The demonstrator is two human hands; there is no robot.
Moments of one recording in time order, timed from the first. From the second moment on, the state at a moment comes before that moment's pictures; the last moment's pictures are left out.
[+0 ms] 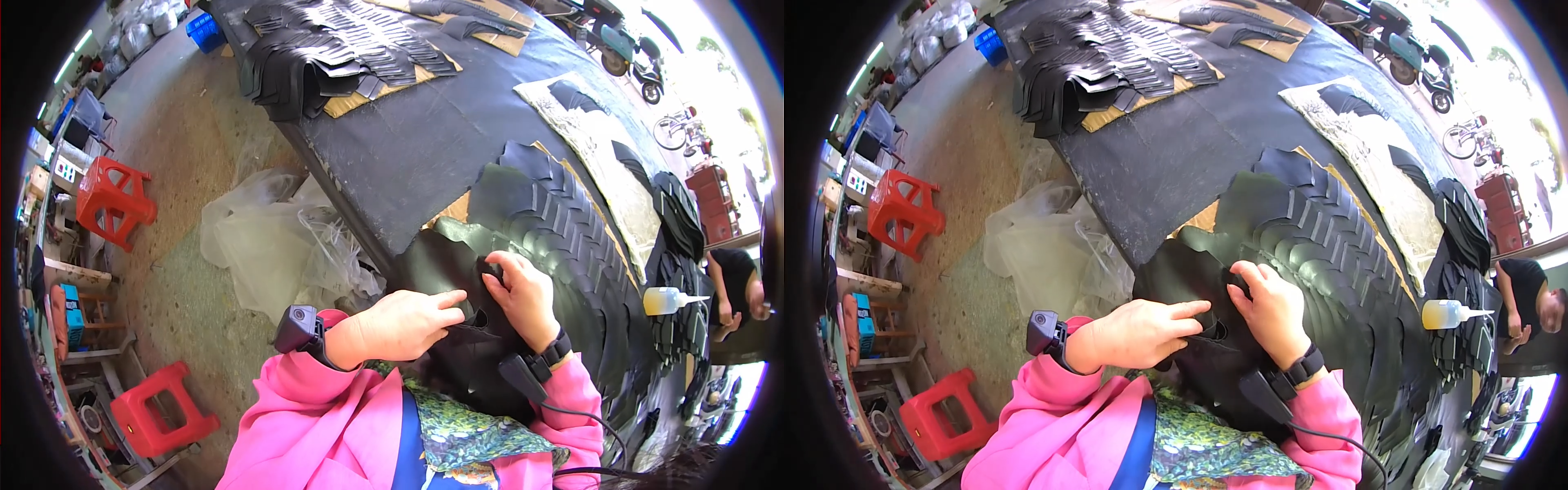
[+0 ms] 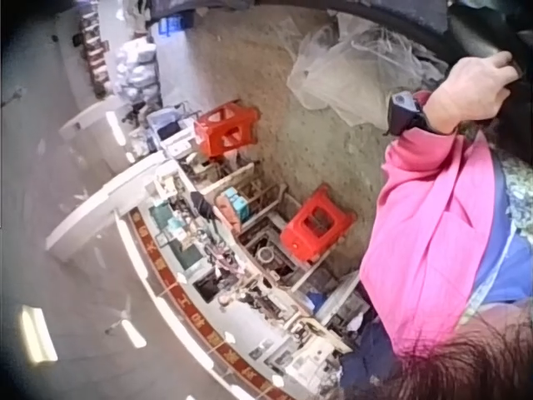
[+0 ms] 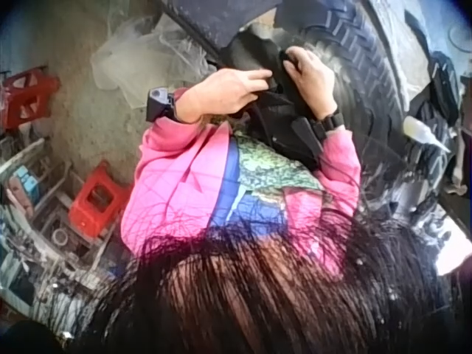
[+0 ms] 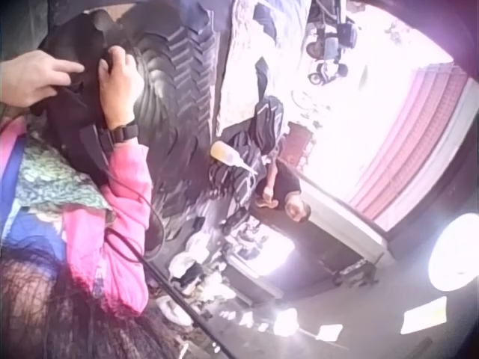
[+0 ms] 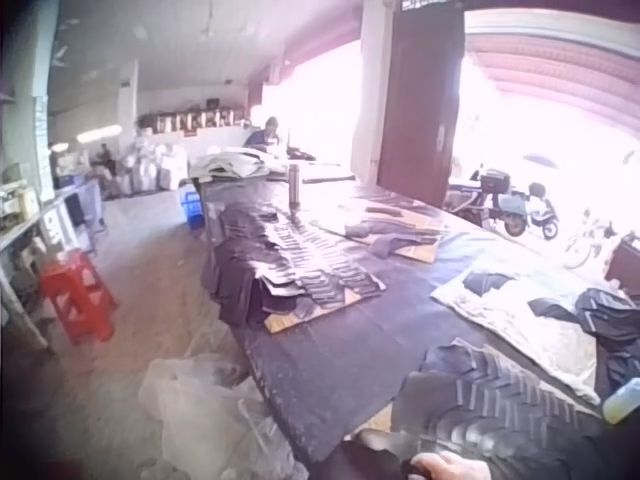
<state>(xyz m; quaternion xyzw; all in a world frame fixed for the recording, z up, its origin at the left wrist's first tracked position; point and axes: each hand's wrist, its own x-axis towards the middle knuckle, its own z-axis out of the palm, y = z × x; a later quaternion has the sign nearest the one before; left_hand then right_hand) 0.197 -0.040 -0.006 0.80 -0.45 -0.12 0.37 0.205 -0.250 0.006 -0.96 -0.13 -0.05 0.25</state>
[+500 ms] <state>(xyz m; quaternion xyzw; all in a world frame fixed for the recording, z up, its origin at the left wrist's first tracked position) 0.140 -0.001 0.040 0.72 -0.39 -0.21 0.53 0.189 -0.265 0.011 -0.95 -0.26 -0.10 0.16</state>
